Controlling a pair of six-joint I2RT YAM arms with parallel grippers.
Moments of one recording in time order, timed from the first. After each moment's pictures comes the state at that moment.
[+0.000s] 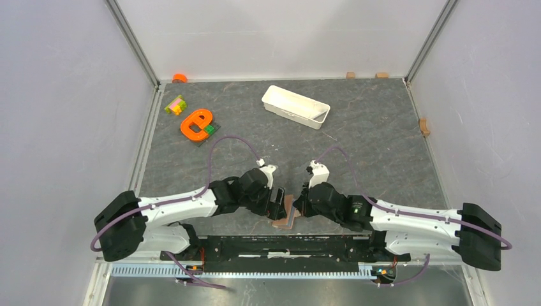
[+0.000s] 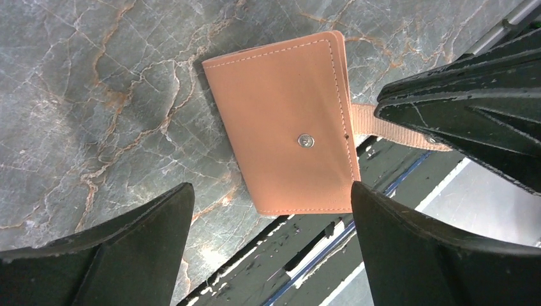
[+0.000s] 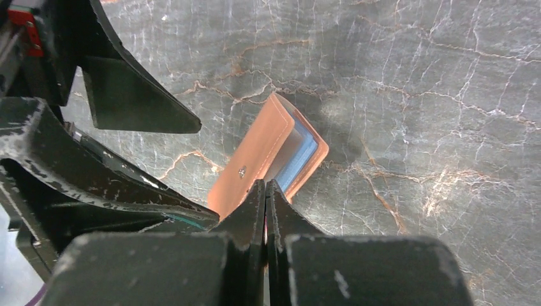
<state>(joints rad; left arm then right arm) -1.02 1.23 0.61 -0.23 0.11 -0.65 1.18 1.03 0.49 -0.15 0.32 0.85</state>
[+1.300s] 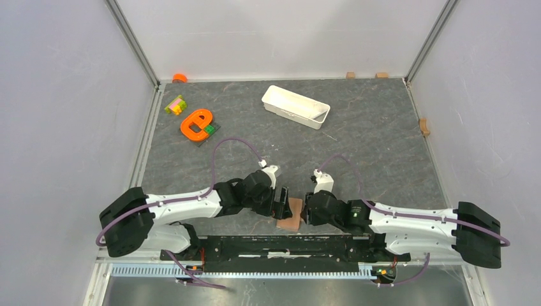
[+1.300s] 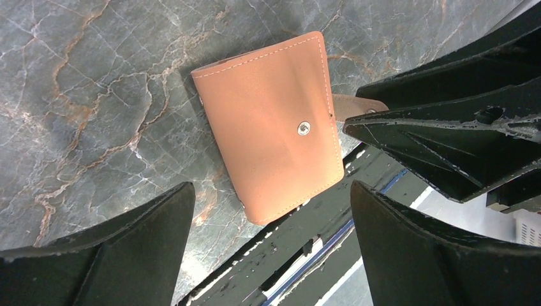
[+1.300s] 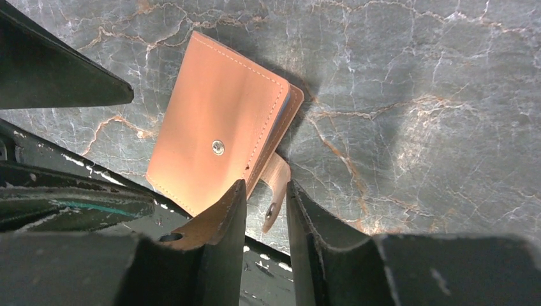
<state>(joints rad) -1.05 1.29 0.60 -0.13 0.10 -0.75 1.21 1.03 0.43 -0.28 0.34 0.95</state>
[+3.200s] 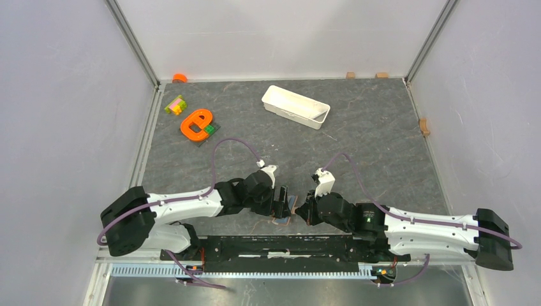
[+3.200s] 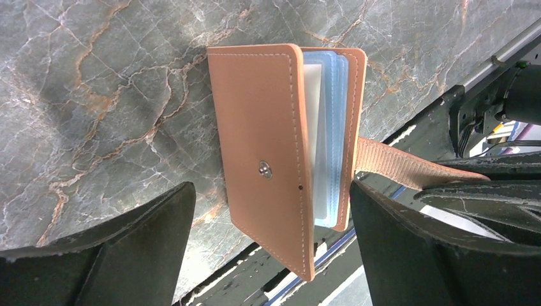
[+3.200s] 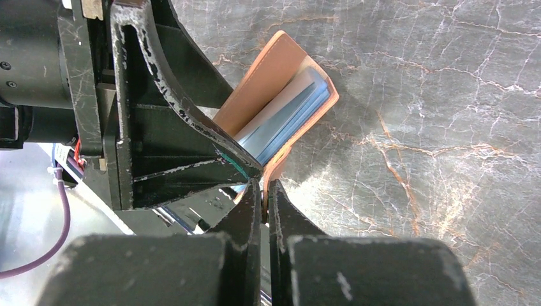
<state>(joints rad) -1.05 1.30 0.61 -0.16 0.06 -0.78 1.30 0.86 0.43 -0.20 0.37 0.87</state>
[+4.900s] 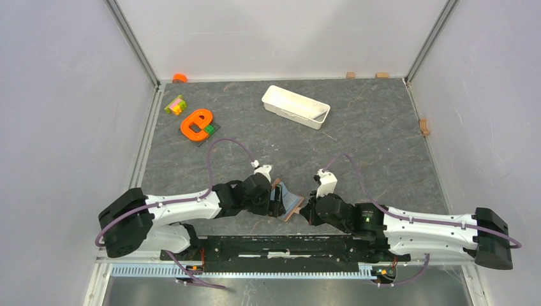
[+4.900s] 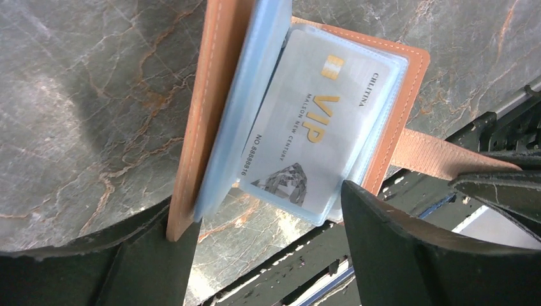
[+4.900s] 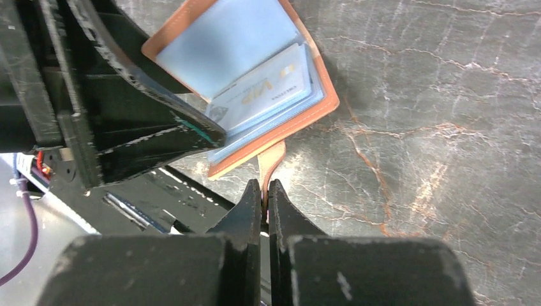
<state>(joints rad) -1.06 1.28 0.57 -0.16 -0.04 -0.80 1.30 0.87 0.44 -0.28 0.41 0.90</state>
